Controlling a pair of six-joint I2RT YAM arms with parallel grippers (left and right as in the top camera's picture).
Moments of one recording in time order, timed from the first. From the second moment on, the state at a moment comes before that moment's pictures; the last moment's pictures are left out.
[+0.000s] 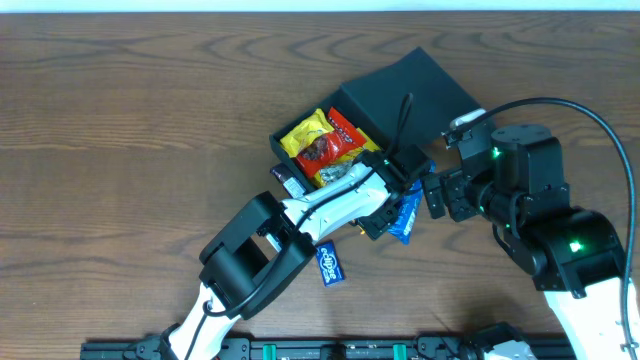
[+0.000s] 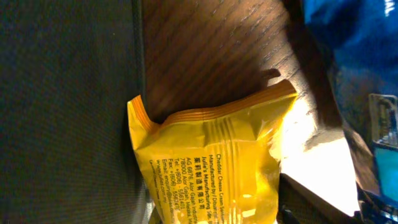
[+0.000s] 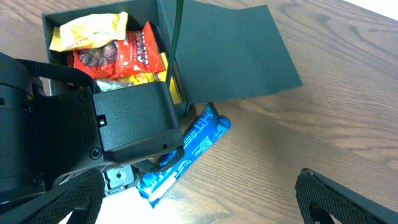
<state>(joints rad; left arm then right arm) -0.91 2.15 1.56 -0.92 -0.06 -0.04 0.29 1.03 1.16 -0.96 0.02 -0.10</state>
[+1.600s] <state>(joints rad) -0.91 2.09 1.56 -0.91 -0.01 -0.04 0.29 1.03 1.16 -0.96 0.02 -0.10</state>
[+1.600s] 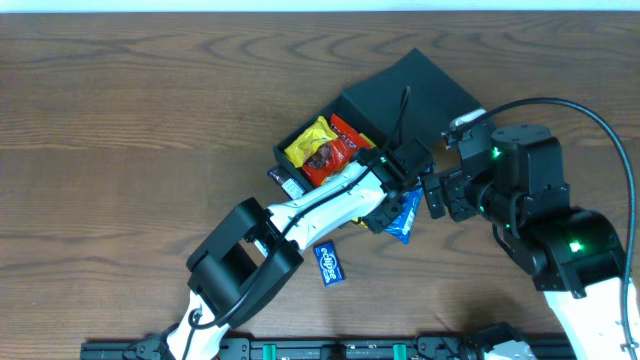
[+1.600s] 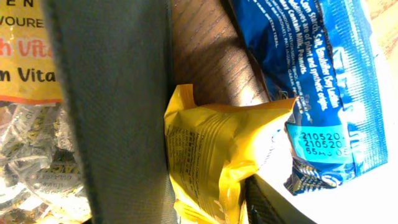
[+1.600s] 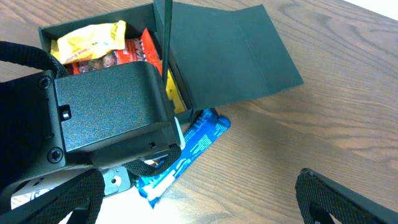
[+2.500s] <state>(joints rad) -0.91 2.09 1.57 -0.89 -0.12 -0.04 0.29 1.03 1.16 -0.96 0.02 -0.10</state>
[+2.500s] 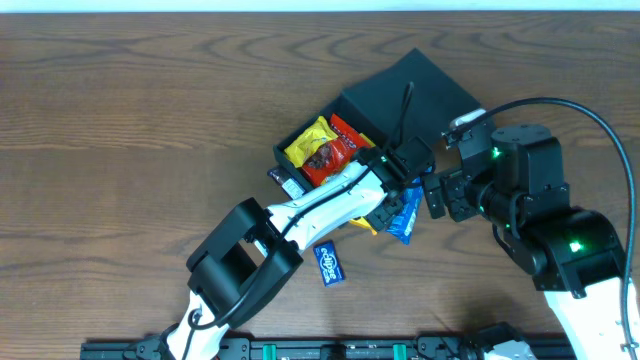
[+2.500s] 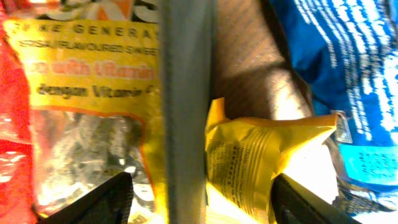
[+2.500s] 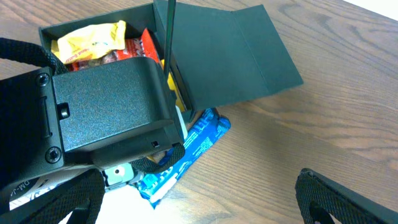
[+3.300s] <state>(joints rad) -0.81 2.08 1.63 -0.91 -0.20 -0.04 0.29 1.03 1.16 -0.96 0.02 -0.10</state>
